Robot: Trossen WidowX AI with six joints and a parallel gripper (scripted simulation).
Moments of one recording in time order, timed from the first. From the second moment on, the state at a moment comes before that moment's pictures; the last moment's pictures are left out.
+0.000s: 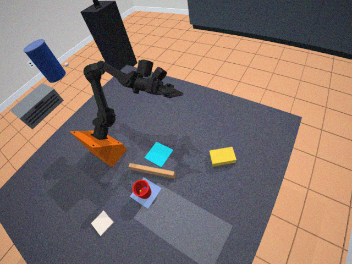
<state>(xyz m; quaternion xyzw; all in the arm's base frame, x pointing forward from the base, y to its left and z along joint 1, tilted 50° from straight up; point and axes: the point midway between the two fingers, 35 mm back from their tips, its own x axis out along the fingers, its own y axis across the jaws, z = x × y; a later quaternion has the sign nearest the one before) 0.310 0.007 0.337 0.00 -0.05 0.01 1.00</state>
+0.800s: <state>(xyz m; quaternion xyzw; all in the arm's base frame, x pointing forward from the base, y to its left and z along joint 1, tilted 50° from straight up) 0.374 -0.057 0.092 -0.30 0.39 0.28 0.82</state>
